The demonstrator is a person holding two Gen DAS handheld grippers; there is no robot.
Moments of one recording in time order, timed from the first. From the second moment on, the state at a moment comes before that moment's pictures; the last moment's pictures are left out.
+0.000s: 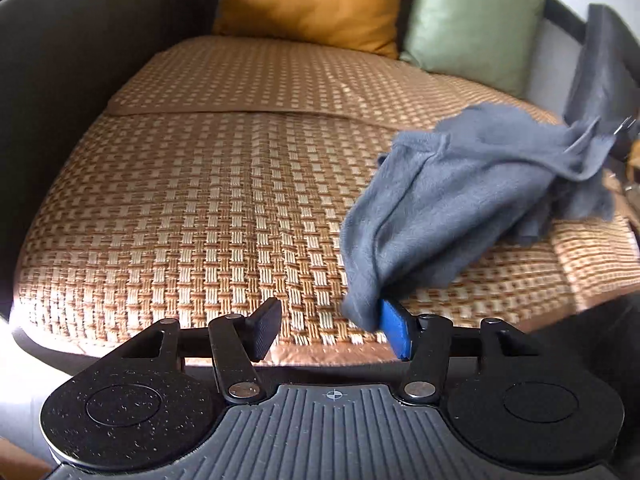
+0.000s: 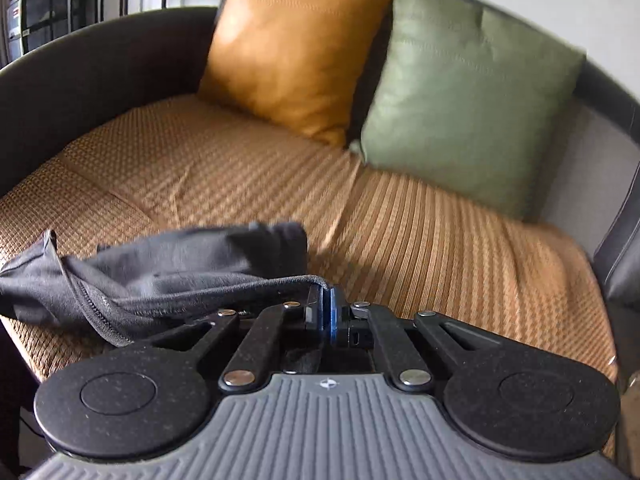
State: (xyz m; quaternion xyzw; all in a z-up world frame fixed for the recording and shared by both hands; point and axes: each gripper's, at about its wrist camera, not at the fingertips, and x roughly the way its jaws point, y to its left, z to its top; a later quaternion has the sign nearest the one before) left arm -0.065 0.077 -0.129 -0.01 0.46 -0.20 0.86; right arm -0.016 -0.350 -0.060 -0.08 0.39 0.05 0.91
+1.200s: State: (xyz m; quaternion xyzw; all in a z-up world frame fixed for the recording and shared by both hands) left arm 0.036 0.015 -0.110 -0.08 0.43 -0.19 0.88; right arm -0.074 -0.404 -0.082 0.14 0.34 0.18 0.91
